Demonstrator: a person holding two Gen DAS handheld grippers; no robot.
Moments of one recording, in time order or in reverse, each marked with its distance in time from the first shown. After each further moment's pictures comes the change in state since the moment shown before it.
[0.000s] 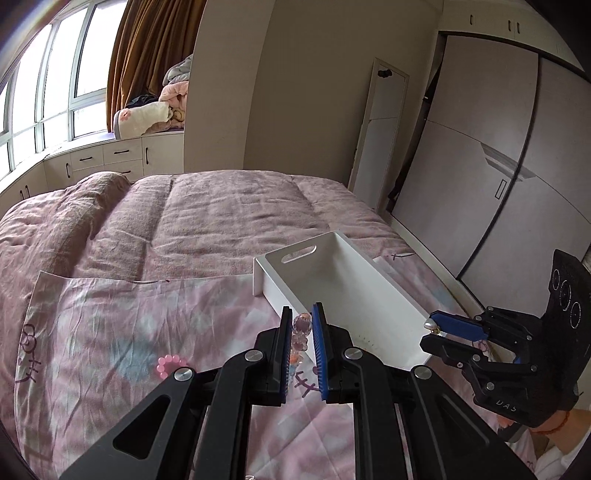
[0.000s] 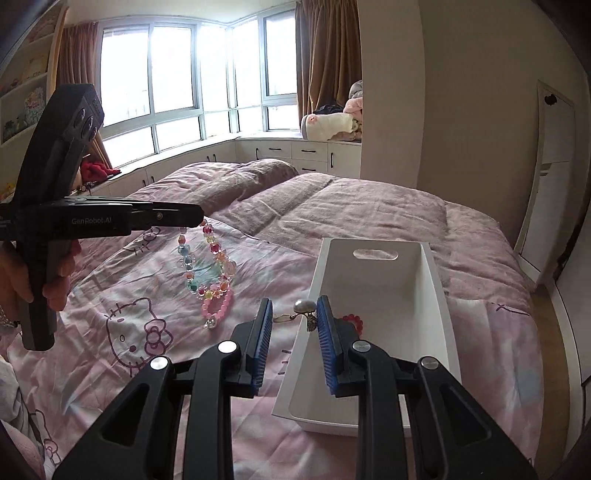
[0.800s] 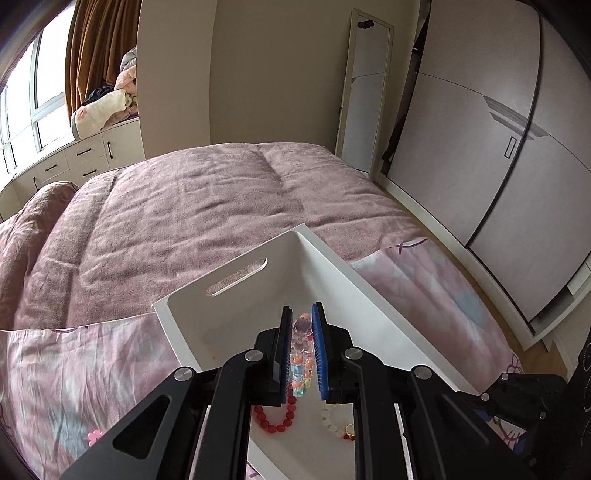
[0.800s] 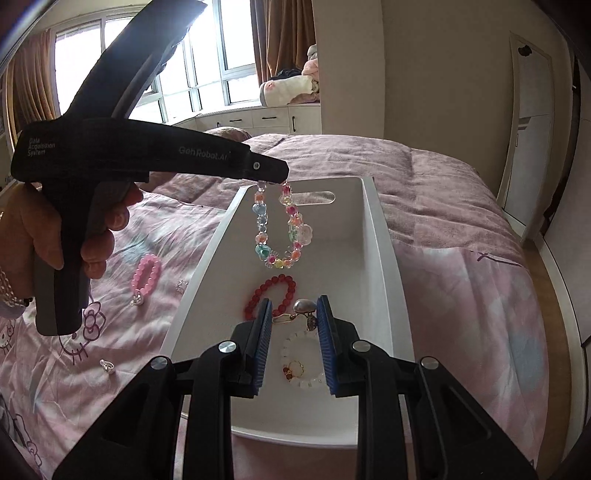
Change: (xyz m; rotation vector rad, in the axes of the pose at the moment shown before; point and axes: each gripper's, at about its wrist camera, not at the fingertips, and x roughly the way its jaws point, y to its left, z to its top) left arm 0.194 -0.064 0.042 0.086 0.154 0.003; right arm 0.064 -0.085 -0.041 0.095 0.129 -0.070
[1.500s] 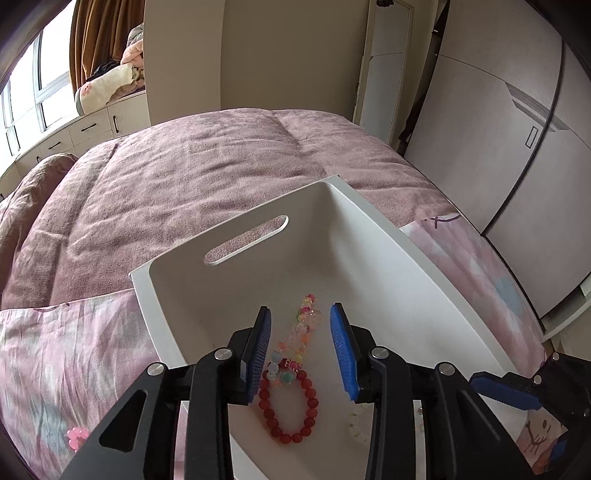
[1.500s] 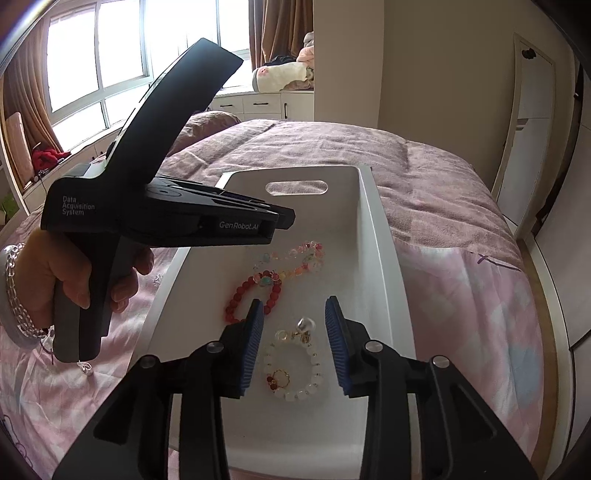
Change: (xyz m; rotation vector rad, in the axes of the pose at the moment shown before) left arm 0.048 0.017 -0.015 -0.029 0.078 0.033; right arm 0.024 0.005 0.009 -0.038 0.045 -0.063
